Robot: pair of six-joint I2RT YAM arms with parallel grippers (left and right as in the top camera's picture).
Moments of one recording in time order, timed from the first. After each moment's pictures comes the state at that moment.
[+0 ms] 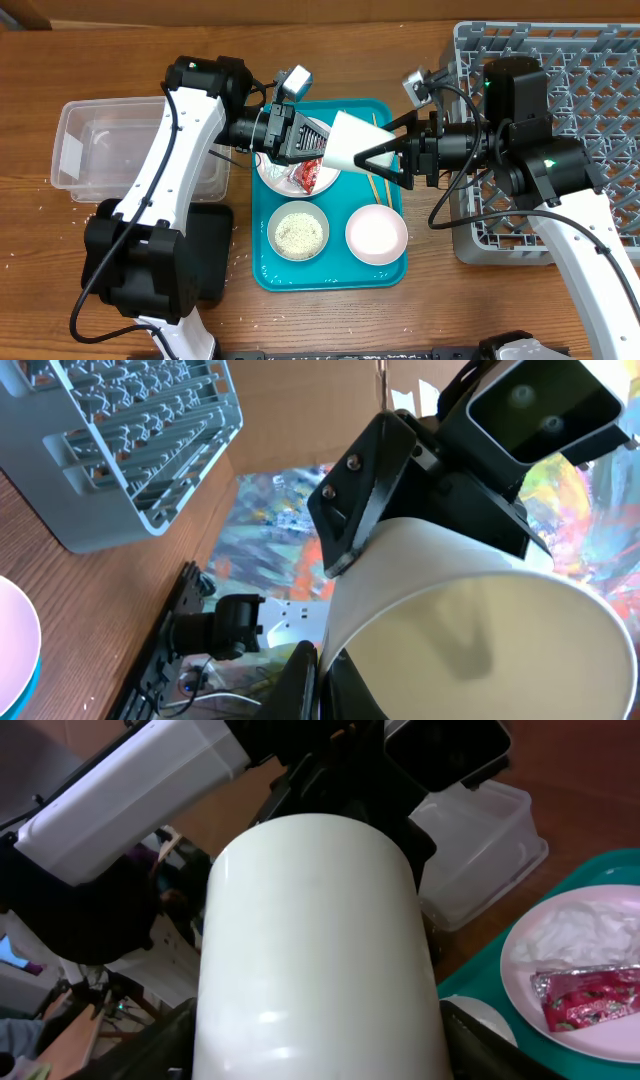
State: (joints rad) left arm -0.20 1.90 1.74 -1.65 1.52 0.42; right arm 0.26 1.35 1.35 -0.68 -1.14 0.08
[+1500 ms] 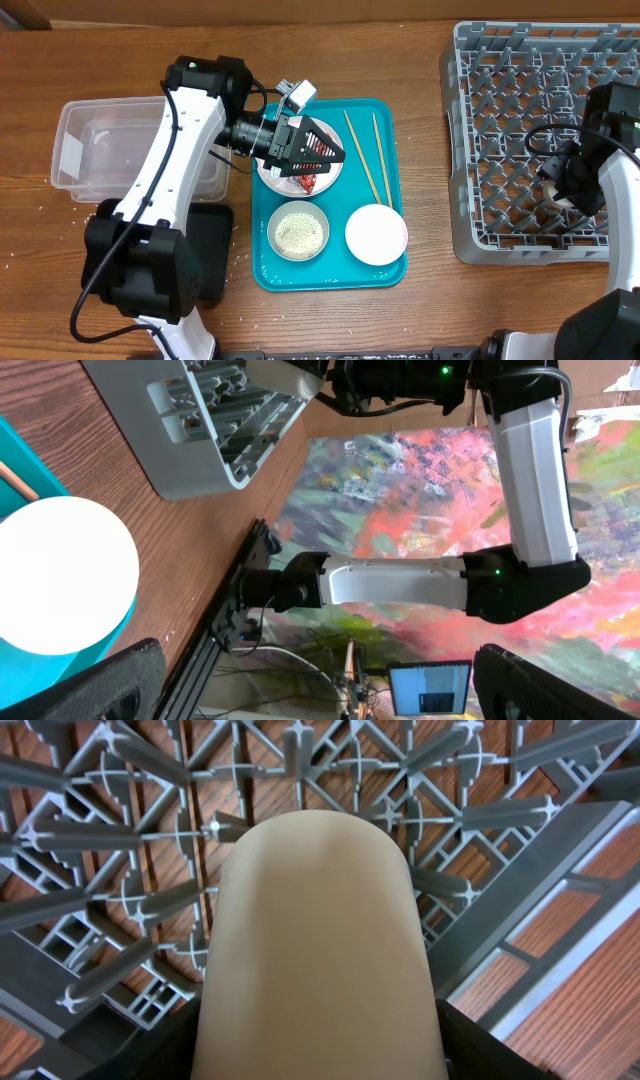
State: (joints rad) left arm -0.20 1.90 1.74 -1.65 1.30 0.40; right arm -0.29 1.55 1.35 -1.20 0.20 0.56
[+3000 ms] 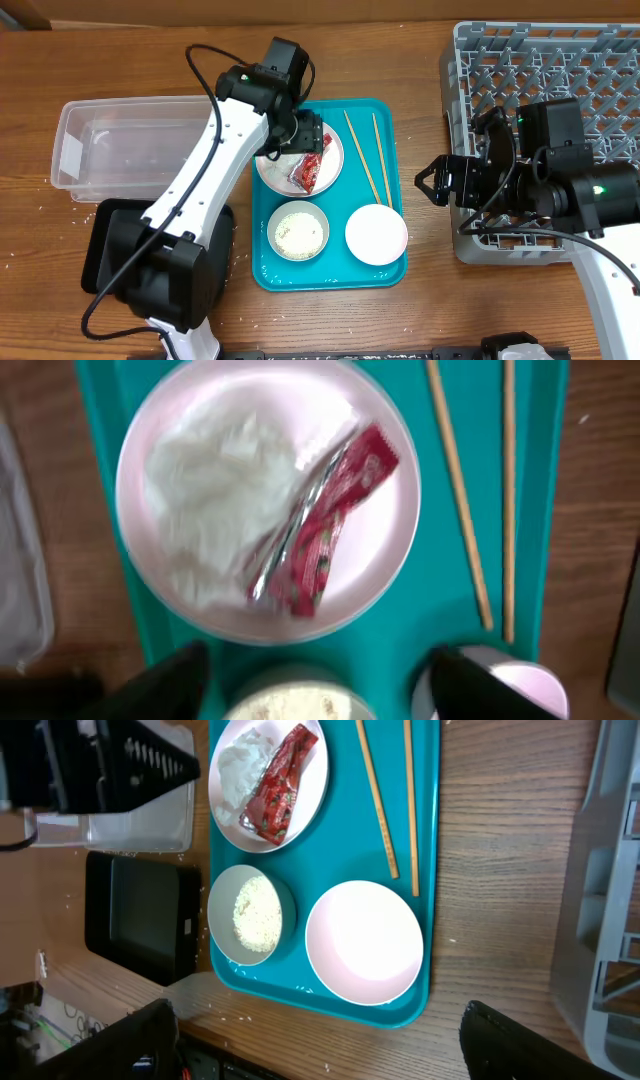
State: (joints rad) left arm -0.38 1.89 1.73 -1.14 0.08 -0.38; right arm 0.15 1.24 1.37 -1.25 -0.46 0.27
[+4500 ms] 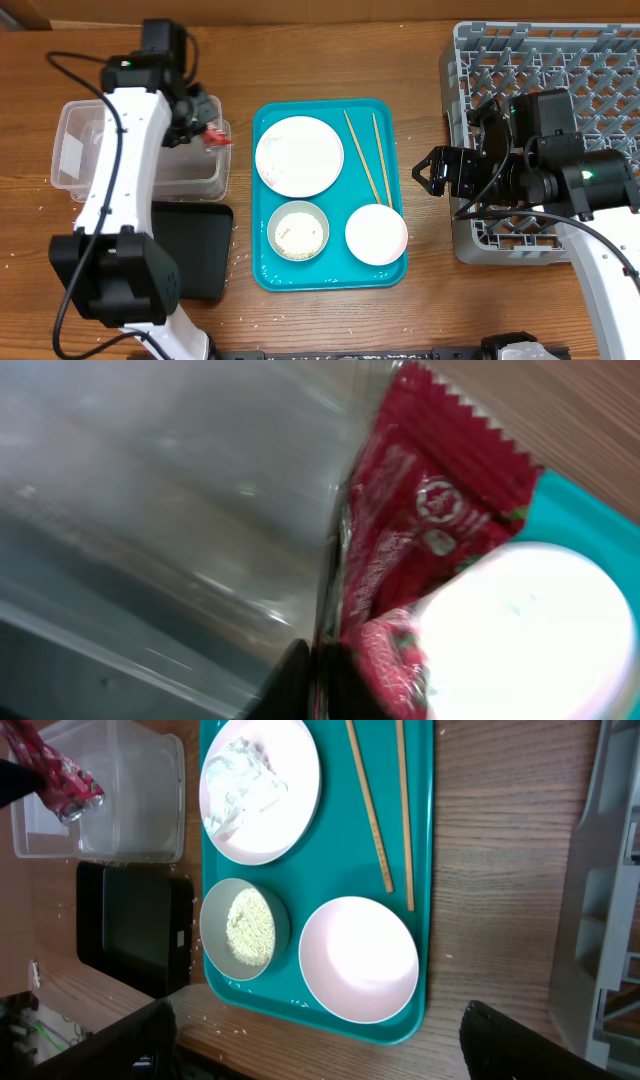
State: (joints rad) left arm 0.02 1.87 1.76 -1.21 -0.08 -0.56; right arm 0.15 1.29 1.37 -1.21 -0.45 0.28
